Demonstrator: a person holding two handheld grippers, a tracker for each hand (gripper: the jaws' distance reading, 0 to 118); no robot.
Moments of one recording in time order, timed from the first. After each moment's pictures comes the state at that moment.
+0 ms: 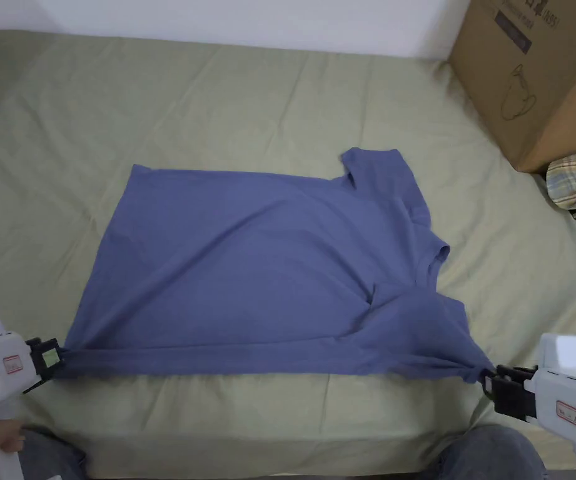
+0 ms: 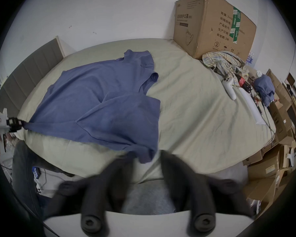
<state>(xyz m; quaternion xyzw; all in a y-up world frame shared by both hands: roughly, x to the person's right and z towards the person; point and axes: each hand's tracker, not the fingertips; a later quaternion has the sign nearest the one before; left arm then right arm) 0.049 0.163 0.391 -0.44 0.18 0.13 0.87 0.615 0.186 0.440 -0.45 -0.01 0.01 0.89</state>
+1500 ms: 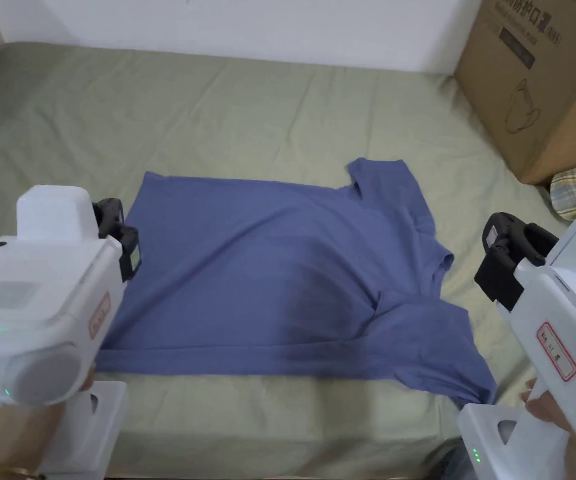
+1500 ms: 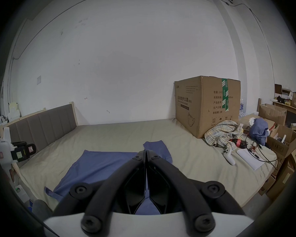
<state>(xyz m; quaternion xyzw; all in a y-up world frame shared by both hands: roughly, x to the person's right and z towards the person) 0.133 0.271 0.408 -0.15 0.01 0.01 0.99 0.525 0.303 0.456 -0.11 -0.02 -0.03 0.99</state>
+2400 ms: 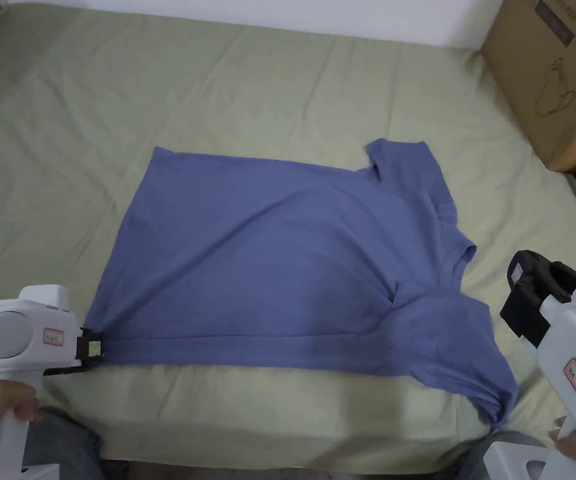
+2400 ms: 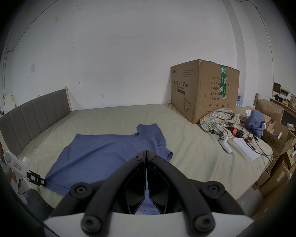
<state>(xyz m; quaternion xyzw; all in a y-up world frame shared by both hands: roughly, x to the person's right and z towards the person) 0.050 0.136 0.358 -0.54 0.00 0.08 0.84 0.524 0.272 0.443 -0.18 -0.04 -0.02 0.98</state>
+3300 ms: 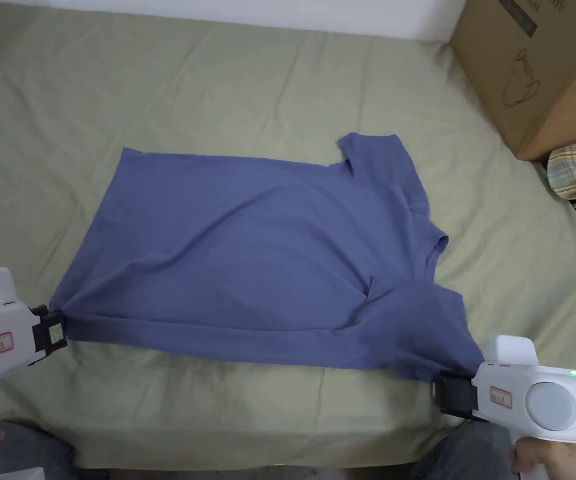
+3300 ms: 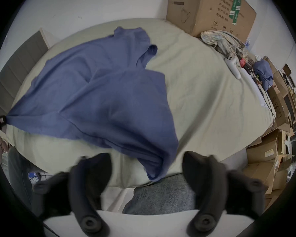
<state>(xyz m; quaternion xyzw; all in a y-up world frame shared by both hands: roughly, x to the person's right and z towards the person) 0.062 0.197 0.381 -0.43 0.02 0.10 0.90 0.581 0.133 0.404 -0.53 -0.05 -0.01 0.85</state>
